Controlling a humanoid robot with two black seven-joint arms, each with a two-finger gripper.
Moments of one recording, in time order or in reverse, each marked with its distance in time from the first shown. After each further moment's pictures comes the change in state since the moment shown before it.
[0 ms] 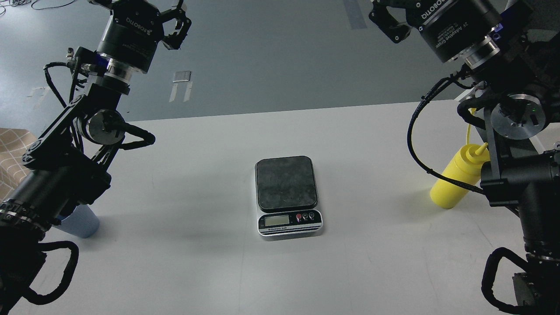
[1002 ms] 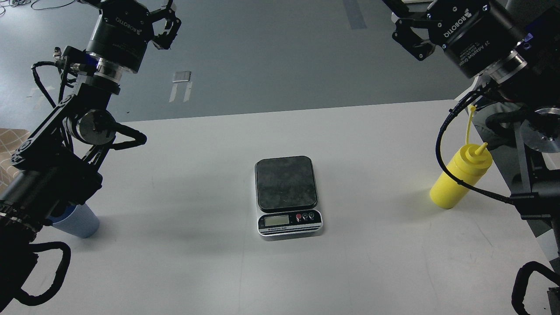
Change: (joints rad) left arm 0.003 0.009 0.008 0.000 0.001 0.000 0.000; right arm -0.077 -0.074 -0.008 0.072 -0.011 0.008 -0.002
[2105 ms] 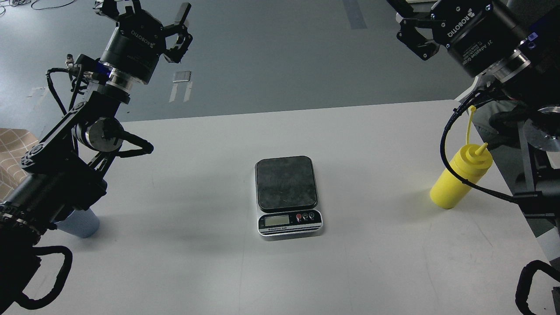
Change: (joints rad) left arm 0.003 -0.012 0.078 0.017 0.007 0.000 0.000; right arm 0.002 -0.013 0.002 -0.013 -0.008 -0.004 0.007
